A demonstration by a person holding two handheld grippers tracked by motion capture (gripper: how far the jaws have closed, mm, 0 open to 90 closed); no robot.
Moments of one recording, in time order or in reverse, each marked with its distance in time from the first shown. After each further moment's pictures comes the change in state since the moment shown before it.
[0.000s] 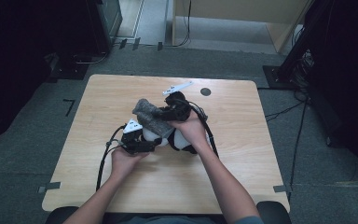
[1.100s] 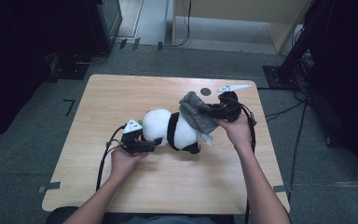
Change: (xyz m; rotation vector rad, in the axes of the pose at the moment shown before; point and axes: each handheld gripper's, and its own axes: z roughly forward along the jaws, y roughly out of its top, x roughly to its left) left arm 0.001 -0.002 0.001 -0.010 -0.006 0.000; right arm -0.065 -0.055 -0.114 -0.112 -0.121 0.152
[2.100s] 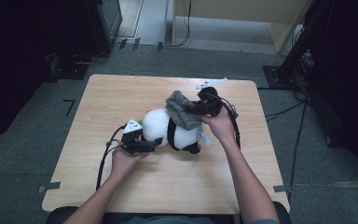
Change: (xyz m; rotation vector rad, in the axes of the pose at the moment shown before) left arm 0.000 0.000 0.001 -0.002 -0.002 -0.002; right arm 0.013 0.020 0.047 0.093 -0.053 -0.074
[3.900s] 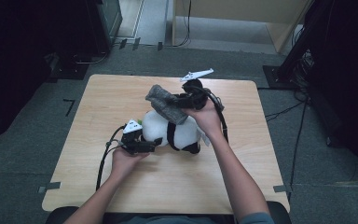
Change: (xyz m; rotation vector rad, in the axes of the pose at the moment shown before) left arm 0.000 0.000 0.000 0.003 0.008 -0.004; right arm 0.043 0.043 0.015 -0.064 0.139 -0.068
